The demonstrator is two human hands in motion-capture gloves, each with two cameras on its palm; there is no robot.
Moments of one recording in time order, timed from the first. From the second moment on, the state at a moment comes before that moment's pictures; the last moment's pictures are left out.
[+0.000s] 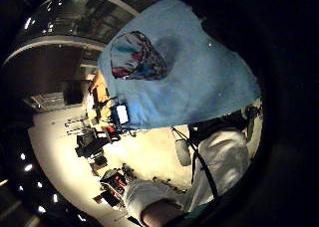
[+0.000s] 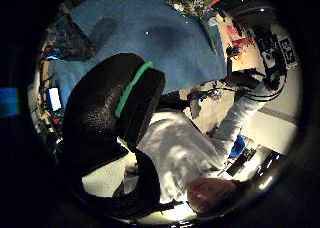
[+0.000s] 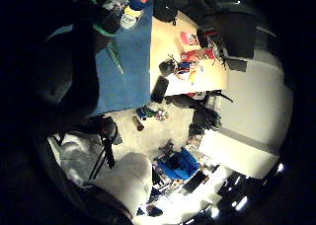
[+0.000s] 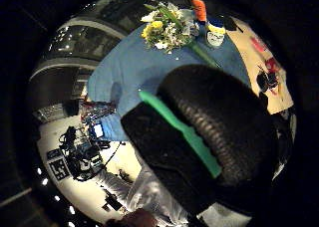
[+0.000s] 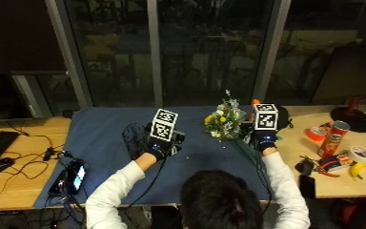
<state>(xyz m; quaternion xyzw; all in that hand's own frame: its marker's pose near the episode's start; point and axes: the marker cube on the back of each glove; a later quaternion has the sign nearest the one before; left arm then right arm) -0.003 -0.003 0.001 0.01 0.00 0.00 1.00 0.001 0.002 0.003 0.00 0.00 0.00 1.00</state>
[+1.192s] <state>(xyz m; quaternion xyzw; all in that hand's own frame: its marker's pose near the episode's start) 0.020 -0.048 0.060 0.04 0.09 0.06 0.99 0.056 -0.105 0.112 -0.14 -0.17 0.18 0.96</state>
